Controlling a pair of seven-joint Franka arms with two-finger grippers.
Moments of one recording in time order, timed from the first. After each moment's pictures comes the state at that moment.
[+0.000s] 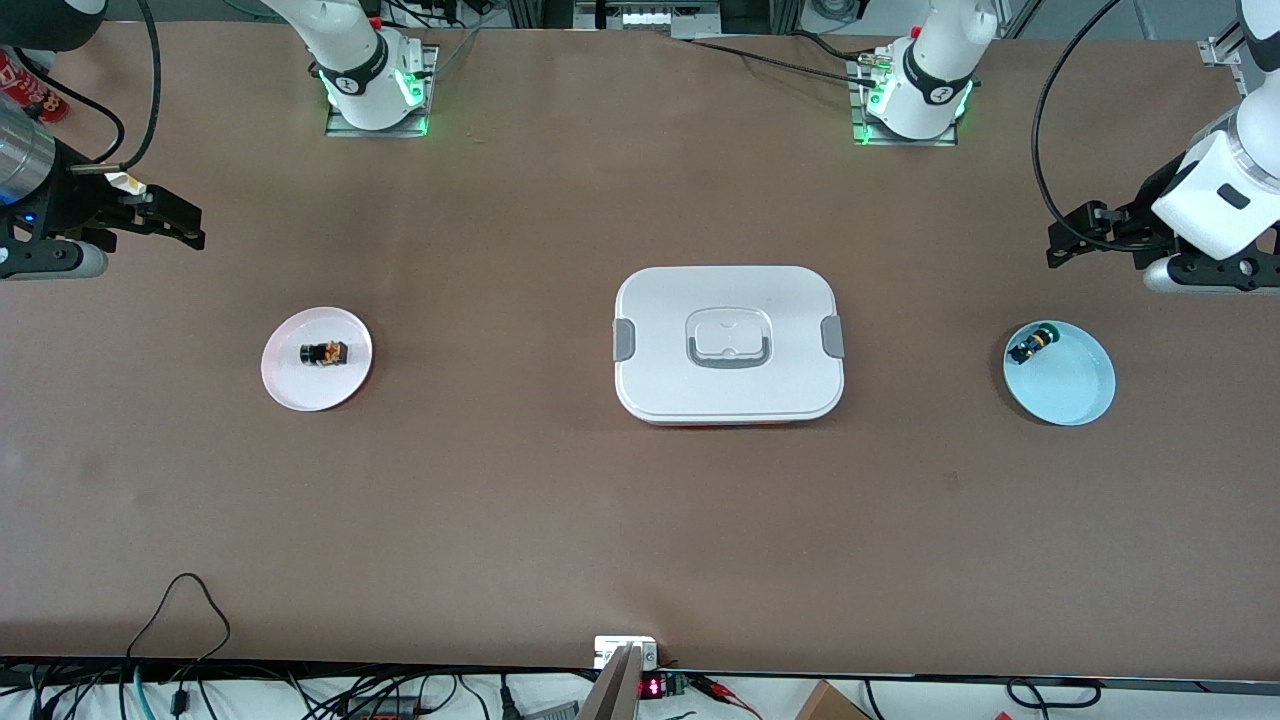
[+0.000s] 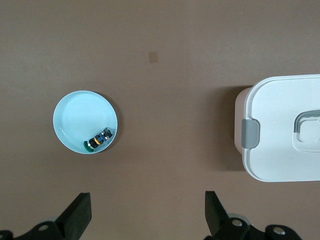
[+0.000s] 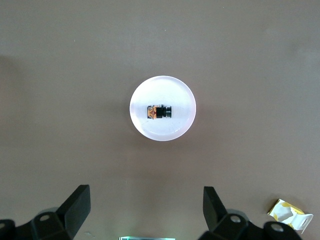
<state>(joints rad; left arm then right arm) -0.04 0.02 -0.01 -1.62 -0.01 1.58 -0.06 0.08 0.03 -0.04 -1.60 -0.04 1.54 -0.02</state>
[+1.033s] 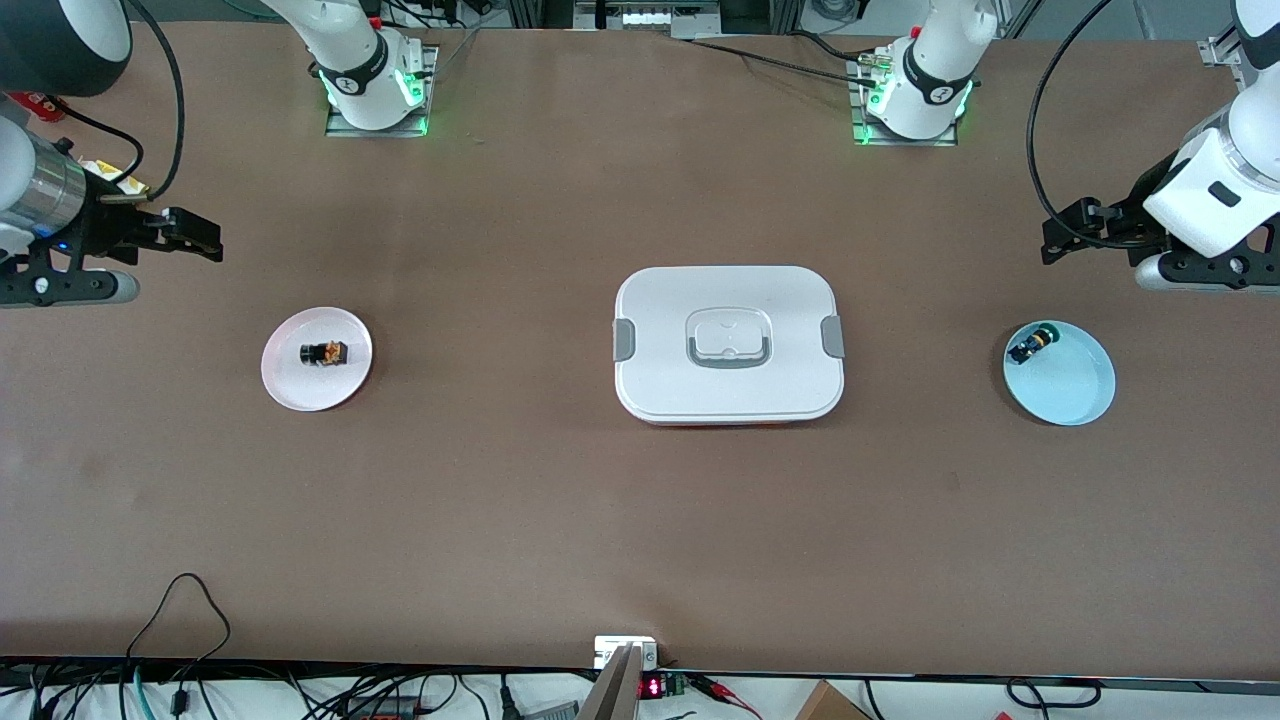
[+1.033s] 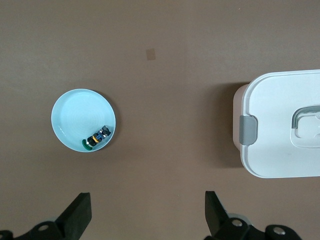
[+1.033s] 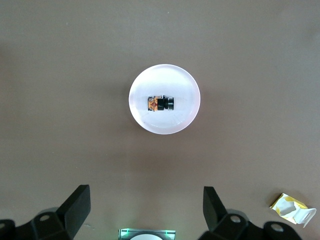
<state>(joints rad) -0.04 0.02 -0.02 -1.62 -0.01 1.57 -0.06 0.09 0.10 -0.04 -1.60 -0.04 1.52 -0.02</state>
